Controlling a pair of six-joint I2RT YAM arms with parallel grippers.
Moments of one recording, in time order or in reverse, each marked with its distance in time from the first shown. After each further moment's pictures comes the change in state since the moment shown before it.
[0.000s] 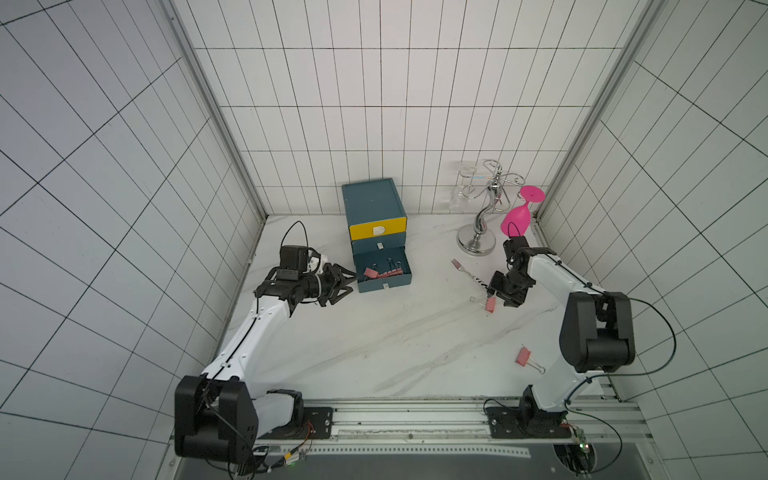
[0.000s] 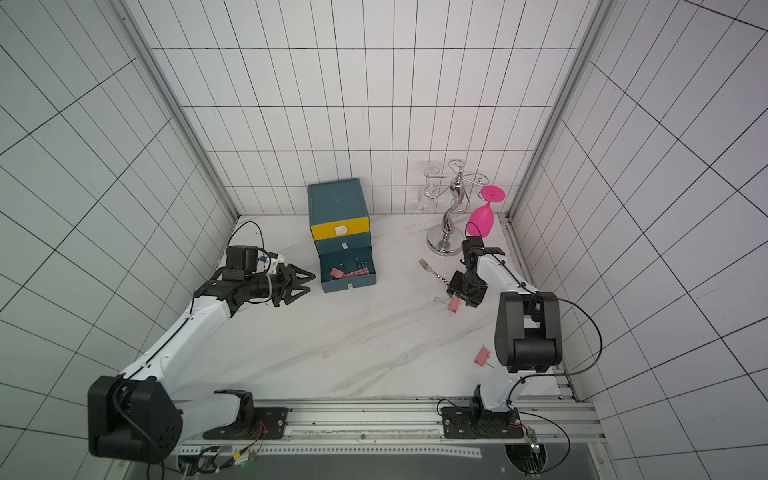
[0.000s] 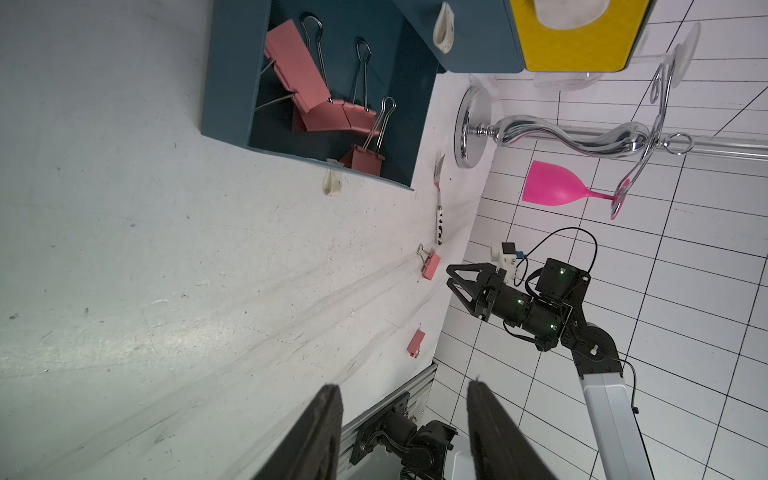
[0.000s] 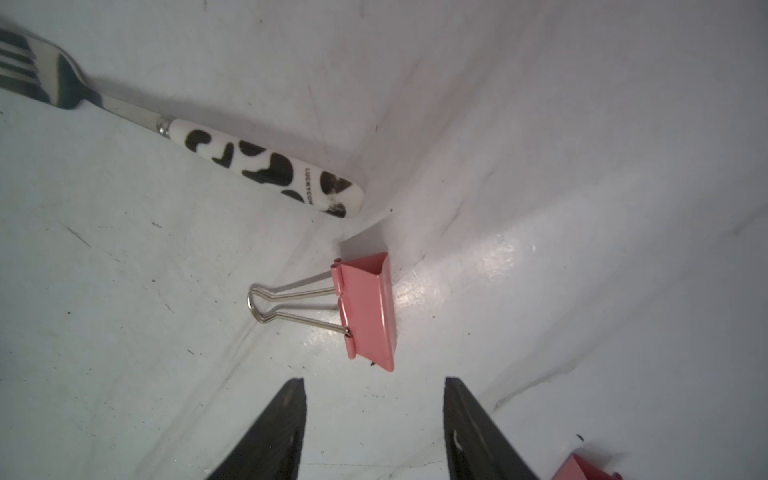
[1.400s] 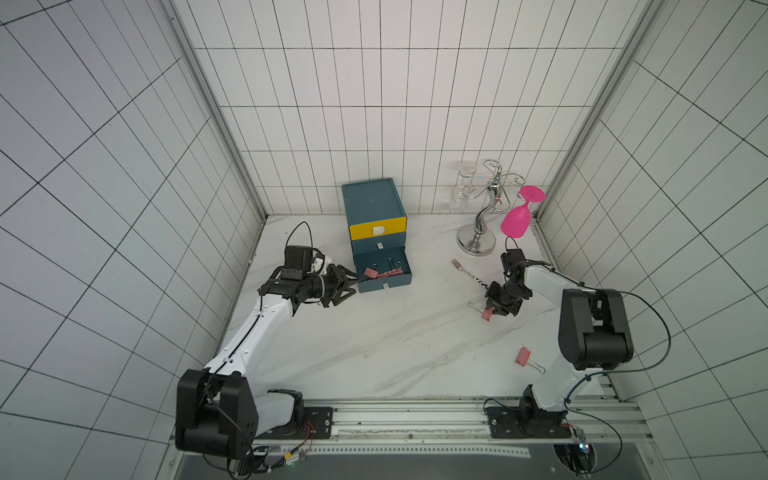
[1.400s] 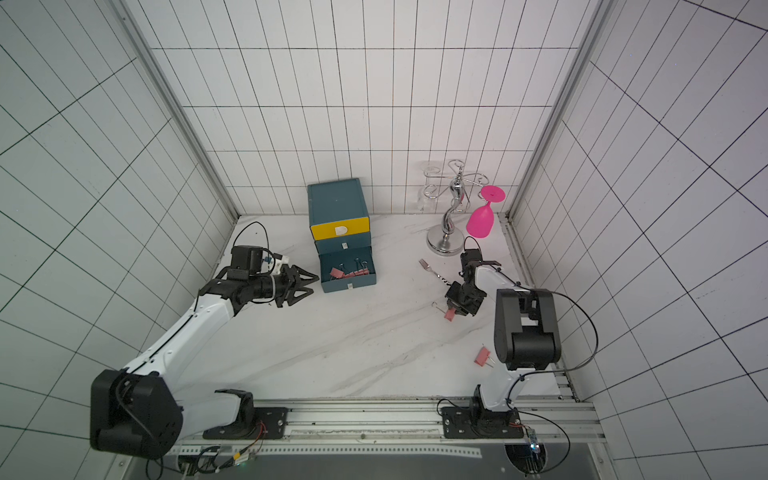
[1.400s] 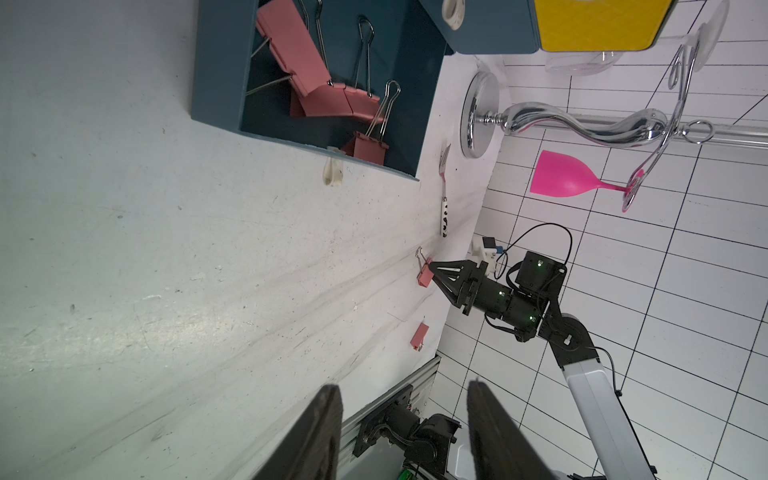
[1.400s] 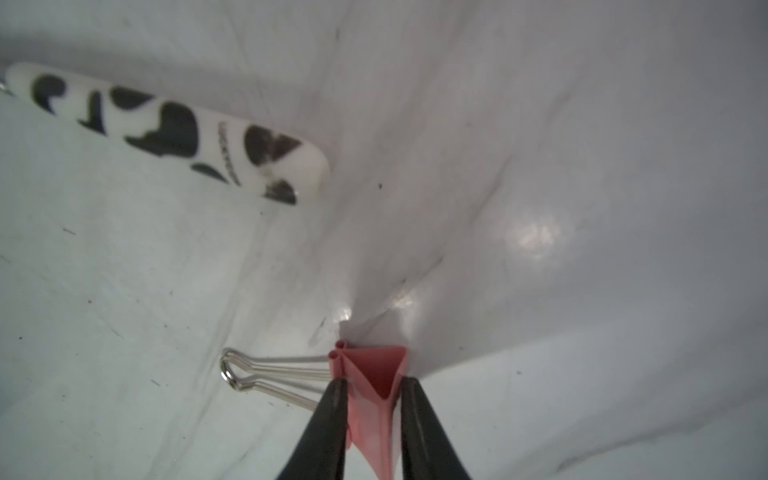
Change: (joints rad) left arm -0.029 0.023 0.000 0.005 -0.002 -0.003; right arm 0.018 -0.002 -0.185 0.170 -0.109 0.114
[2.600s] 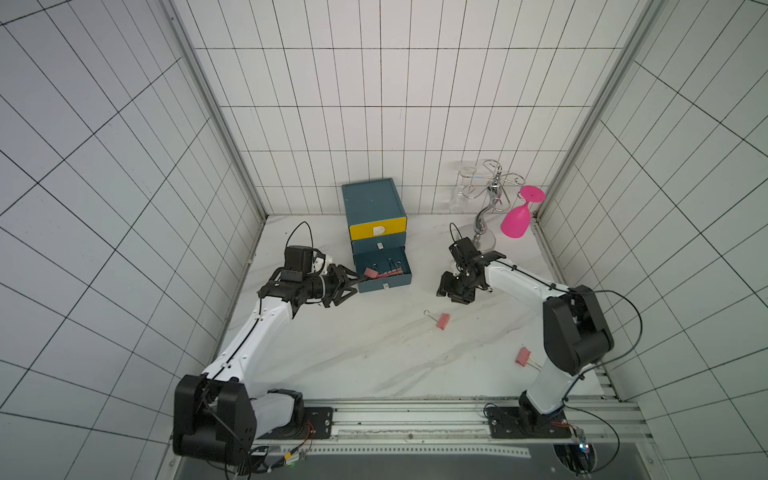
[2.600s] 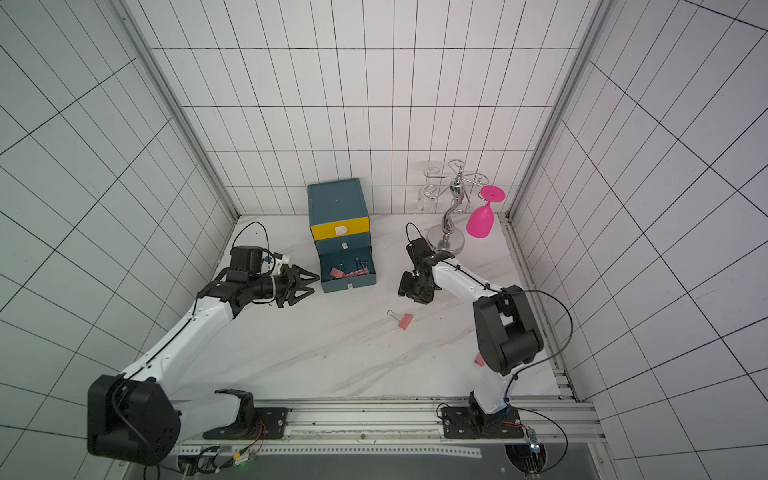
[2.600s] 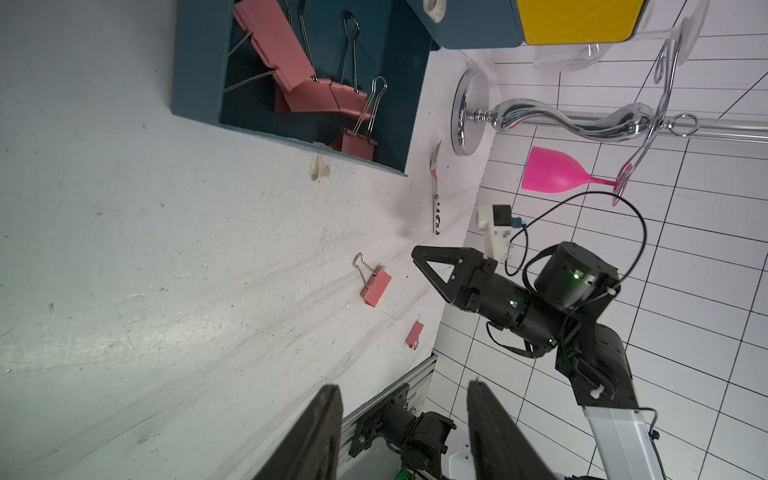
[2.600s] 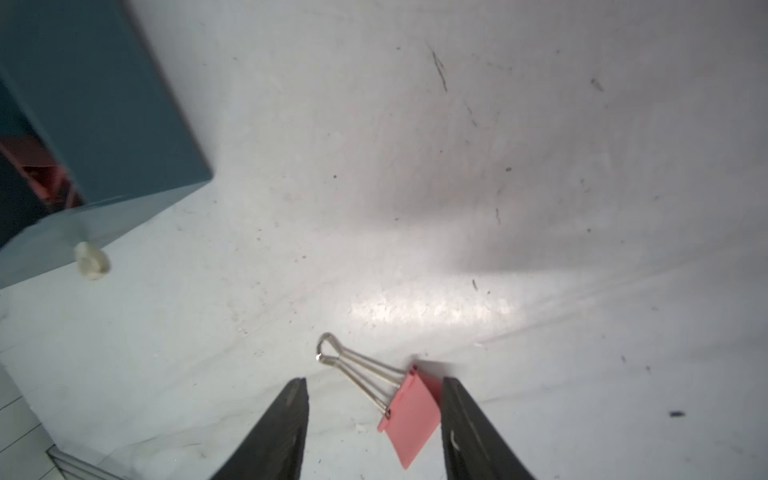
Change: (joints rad) left arm -0.010 -0.031 -0.008 0.017 -0.002 -0.020; right arm 0.381 0.095 0.220 0.022 -0.017 -0.005
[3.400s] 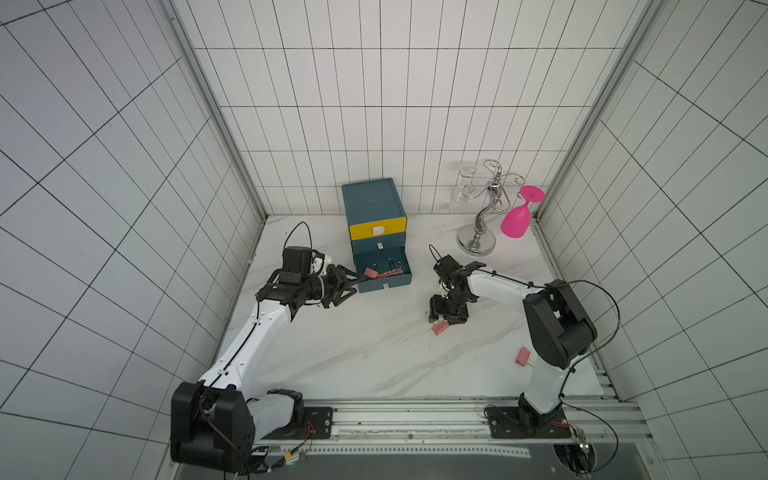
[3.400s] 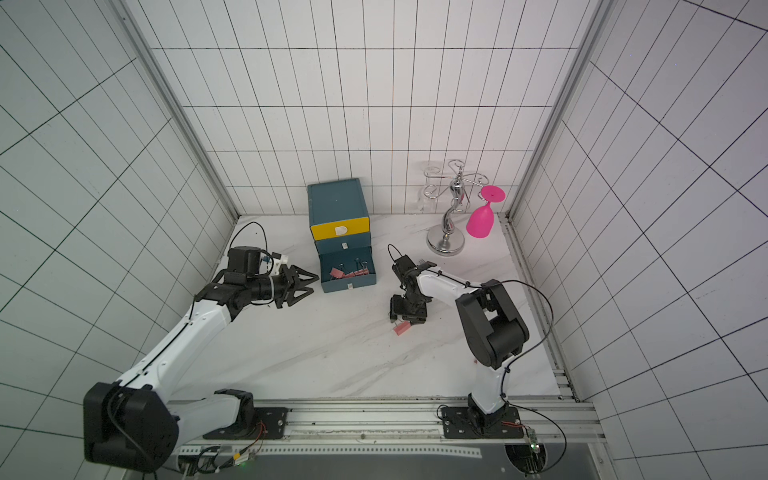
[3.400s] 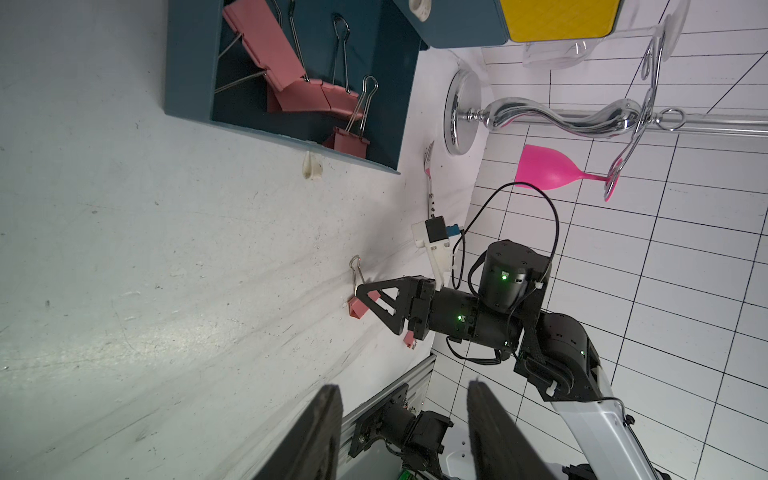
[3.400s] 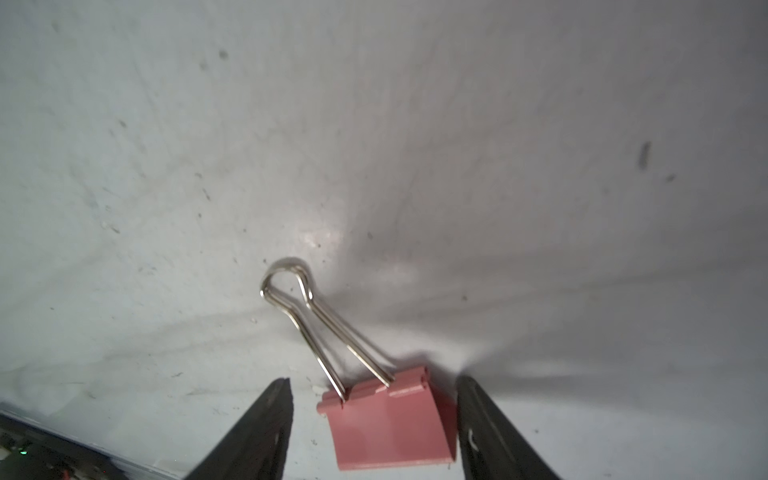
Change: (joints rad) left arm 0.000 -0.025 -0.008 0.001 0.001 0.000; right arm 0.139 0.025 -0.071 -0.103 -0.016 -0.093
